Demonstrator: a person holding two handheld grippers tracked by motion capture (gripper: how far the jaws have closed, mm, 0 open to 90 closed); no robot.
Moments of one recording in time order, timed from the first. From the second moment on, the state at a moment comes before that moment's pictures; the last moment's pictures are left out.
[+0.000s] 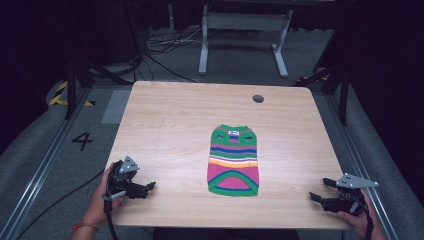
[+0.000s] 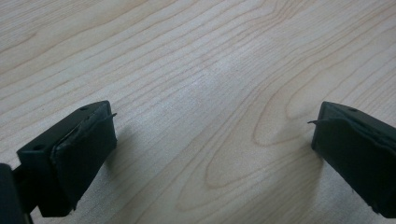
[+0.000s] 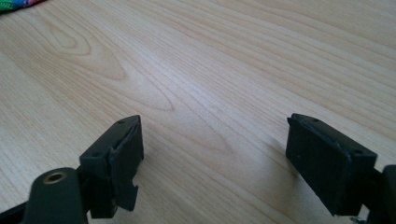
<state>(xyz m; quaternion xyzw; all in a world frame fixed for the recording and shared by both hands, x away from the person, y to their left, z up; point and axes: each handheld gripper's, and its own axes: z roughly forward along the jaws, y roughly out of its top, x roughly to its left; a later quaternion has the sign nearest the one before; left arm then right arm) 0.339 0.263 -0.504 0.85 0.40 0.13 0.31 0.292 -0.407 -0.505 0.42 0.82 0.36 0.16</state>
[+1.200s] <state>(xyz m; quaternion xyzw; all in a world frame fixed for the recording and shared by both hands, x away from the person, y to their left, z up) 0.375 0.237 -0.484 0.87 0.35 0.10 0.33 0.344 -0.383 -0.484 0.37 0.85 0.35 0.15</state>
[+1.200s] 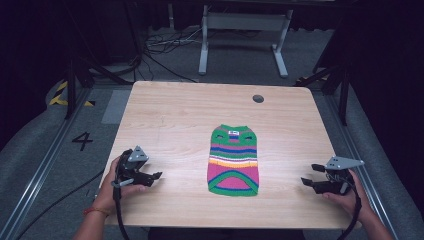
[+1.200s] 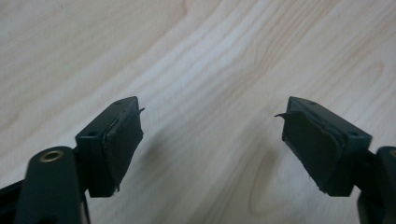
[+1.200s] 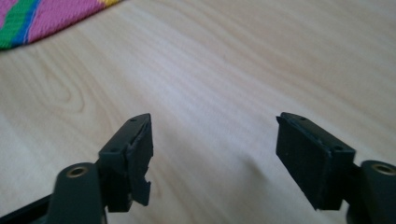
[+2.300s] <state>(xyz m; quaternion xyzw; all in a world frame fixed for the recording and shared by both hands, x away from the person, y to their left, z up) 0.514 0.104 -0.480 0.87 0.32 0.07 0.38 0.501 -0.250 -0.470 0.35 0.85 0.36 0.13</state>
